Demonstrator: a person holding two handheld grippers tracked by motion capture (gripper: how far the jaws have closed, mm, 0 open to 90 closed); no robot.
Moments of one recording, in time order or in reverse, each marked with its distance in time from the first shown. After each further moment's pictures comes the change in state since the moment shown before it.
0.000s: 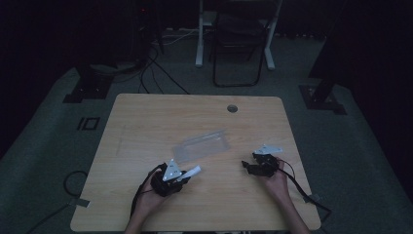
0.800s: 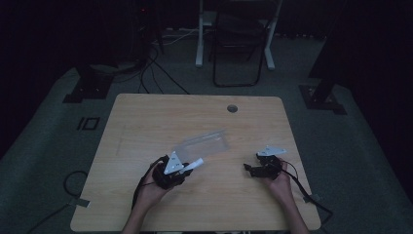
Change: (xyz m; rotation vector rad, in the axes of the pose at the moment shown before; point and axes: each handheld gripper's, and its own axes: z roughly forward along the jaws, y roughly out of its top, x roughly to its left) left arm 0.007 0.023 -0.005 -0.043 0.013 0.039; right arm -0.006 -0.005 -0.004 0.010 0.030 -0.021
